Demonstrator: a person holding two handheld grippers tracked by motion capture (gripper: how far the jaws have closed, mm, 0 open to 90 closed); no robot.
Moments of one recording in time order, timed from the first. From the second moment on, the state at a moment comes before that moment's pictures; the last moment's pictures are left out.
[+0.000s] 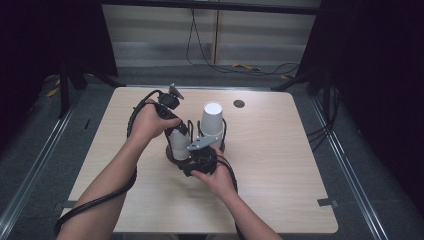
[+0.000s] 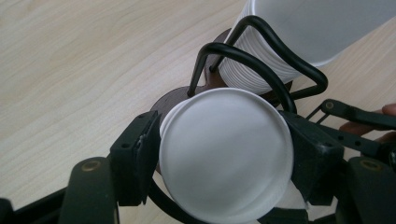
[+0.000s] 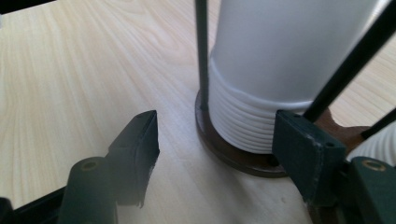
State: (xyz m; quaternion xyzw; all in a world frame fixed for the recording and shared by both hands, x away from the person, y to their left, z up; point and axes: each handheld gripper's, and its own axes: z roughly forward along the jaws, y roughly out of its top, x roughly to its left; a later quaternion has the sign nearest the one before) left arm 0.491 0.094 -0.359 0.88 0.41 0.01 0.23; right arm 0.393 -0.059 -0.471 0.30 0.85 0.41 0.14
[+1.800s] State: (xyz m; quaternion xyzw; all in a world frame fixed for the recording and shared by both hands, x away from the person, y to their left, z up) left arm 0.489 0.092 -0.347 0.89 0.41 0.03 0.21; right arm 0.404 -0.049 -0.475 0.30 0.85 0.41 0.12
